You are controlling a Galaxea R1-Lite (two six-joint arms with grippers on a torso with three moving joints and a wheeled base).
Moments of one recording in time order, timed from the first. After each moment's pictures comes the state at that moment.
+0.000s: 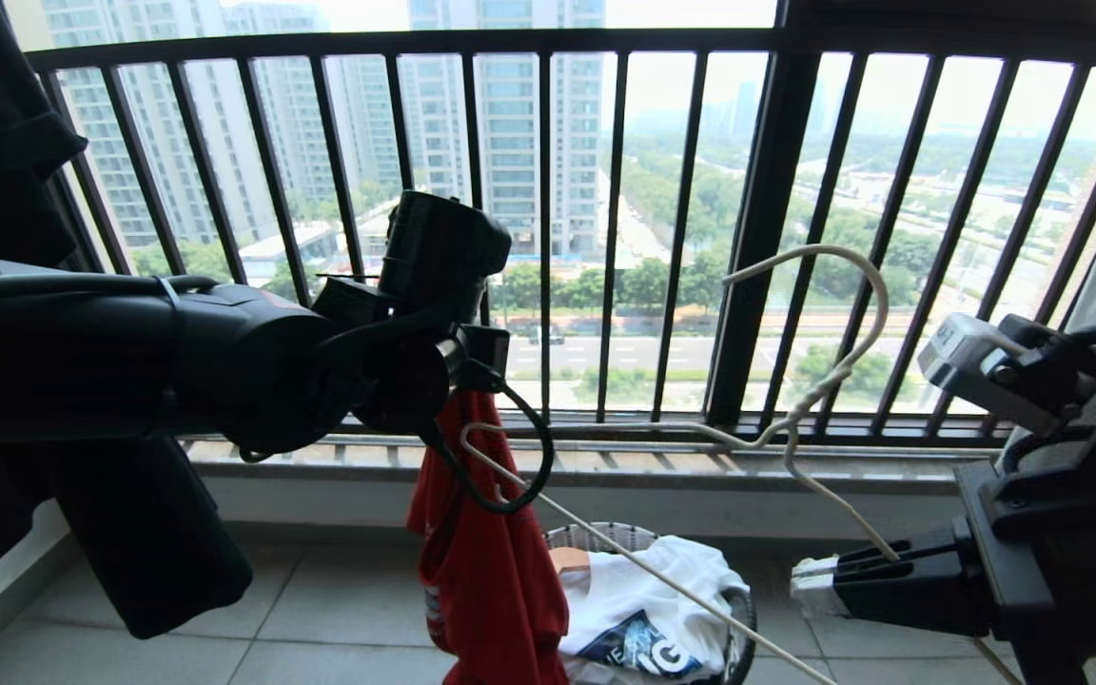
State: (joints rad) left arm -0.67 1.83 -1.39 -0.03 0.63 -0.16; right arm 0.67 1.28 -1.04 0.38 0.36 0.02
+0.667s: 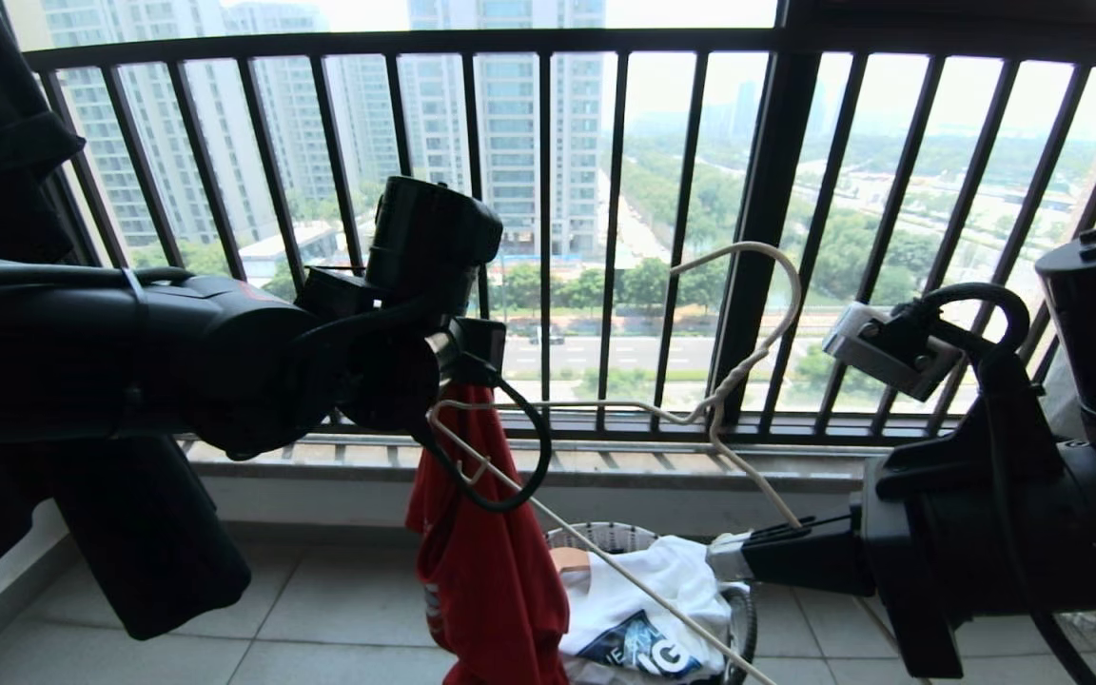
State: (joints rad) left arm -0.68 1.80 -1.38 -0.02 0.63 -0.16; right arm 0.71 1.38 -1.05 0.24 0.35 0.20
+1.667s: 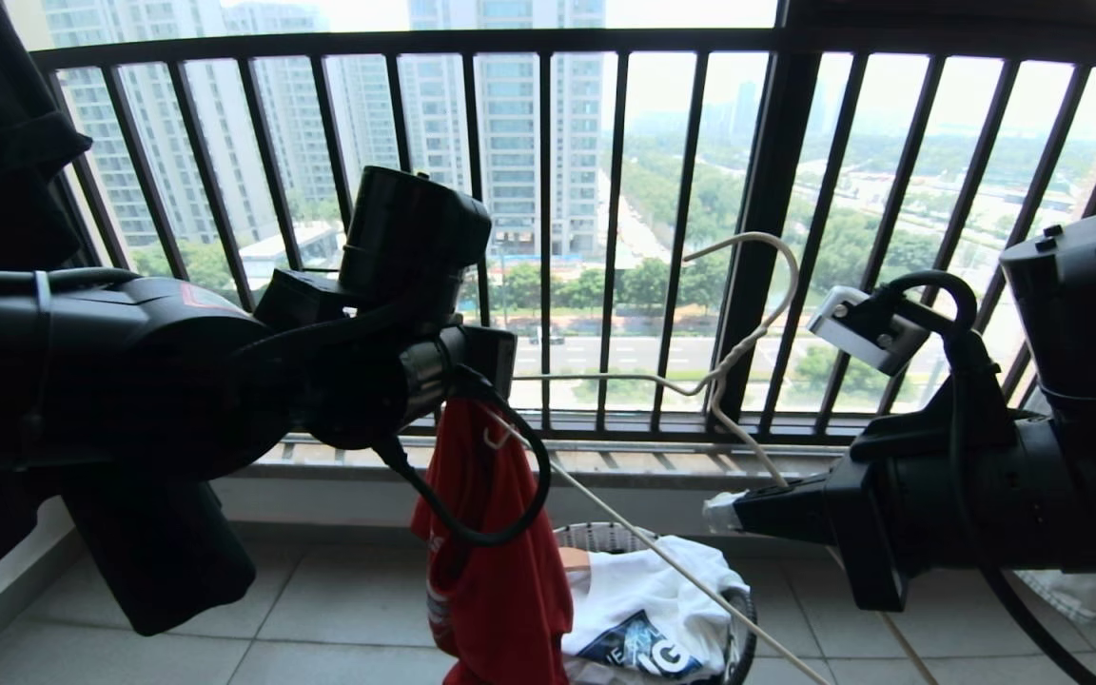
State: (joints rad) left arm -0.72 1.73 -1.32 -0.02 0.53 -0.16; right arm 0.66 1.41 -1.05 0.20 0.27 0.20
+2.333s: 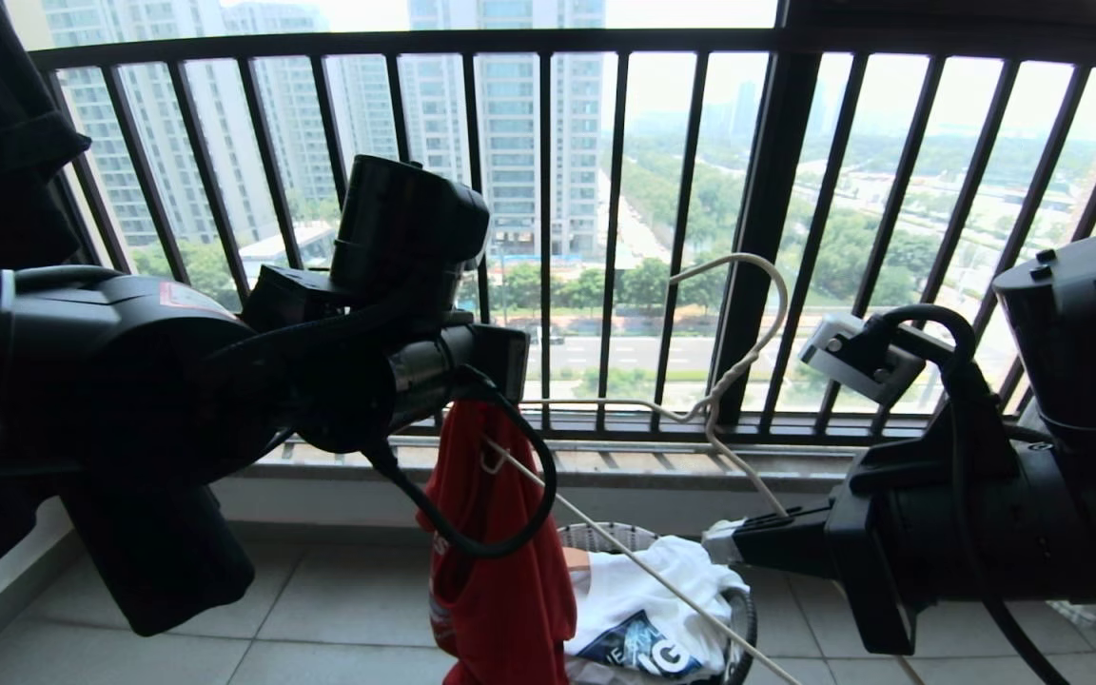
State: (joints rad) left arm -0.75 1.71 -1.31 -0.03 0.47 -0.18; right arm 0.69 1.40 -1.03 0.21 0.27 0.17
